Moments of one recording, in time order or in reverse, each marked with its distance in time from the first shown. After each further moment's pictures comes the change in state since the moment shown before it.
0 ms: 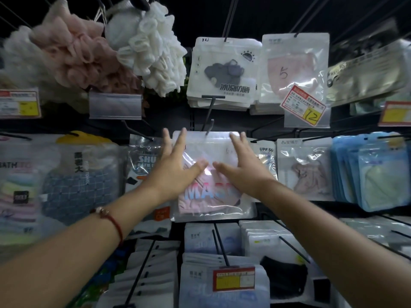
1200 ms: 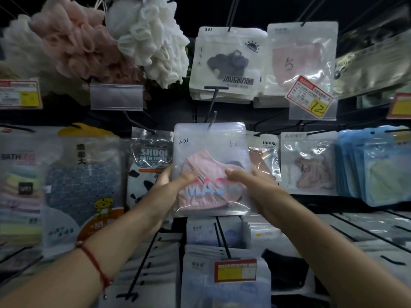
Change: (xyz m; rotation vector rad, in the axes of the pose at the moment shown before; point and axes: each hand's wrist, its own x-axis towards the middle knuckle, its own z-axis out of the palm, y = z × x) left_hand -0.047 -0.022 0.023 -0.920 -0.139 -0.270; right_hand -0.039 0.025 0.014 0.956 -0.164 0.308
